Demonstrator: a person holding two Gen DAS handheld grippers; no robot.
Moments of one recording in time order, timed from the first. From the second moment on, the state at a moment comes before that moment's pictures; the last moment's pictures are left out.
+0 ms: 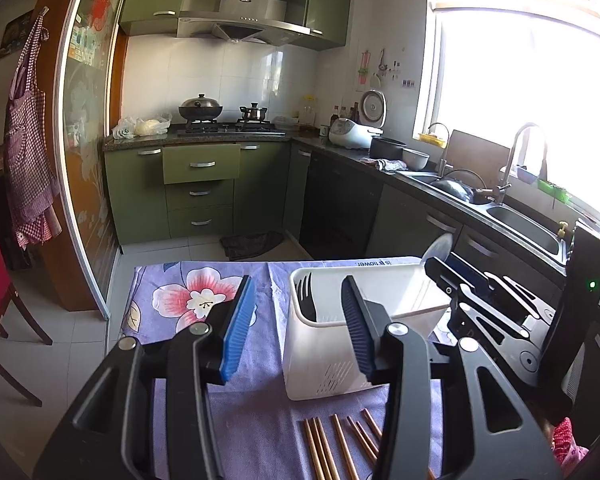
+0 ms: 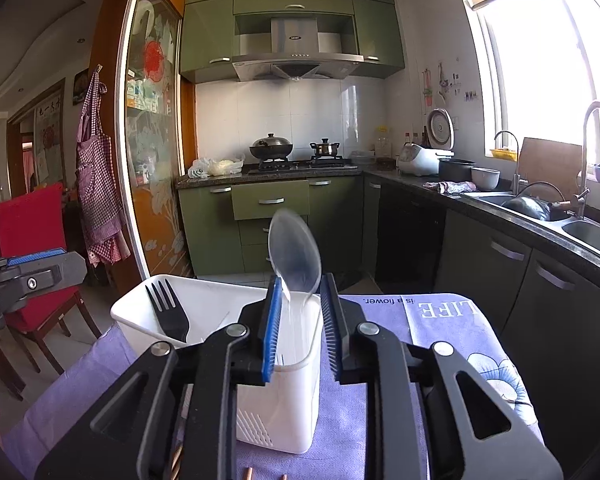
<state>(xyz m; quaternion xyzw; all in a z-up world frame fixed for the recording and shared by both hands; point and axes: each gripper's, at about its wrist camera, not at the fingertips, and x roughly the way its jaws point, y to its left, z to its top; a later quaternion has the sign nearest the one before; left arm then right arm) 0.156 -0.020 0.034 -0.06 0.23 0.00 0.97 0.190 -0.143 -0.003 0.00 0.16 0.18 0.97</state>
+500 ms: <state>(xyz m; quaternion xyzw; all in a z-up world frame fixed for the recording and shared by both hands) 0.153 -0.014 -0.030 -0.06 0.41 0.02 0.91 0.124 -0.209 0.002 0.02 0.21 0.15 0.97</state>
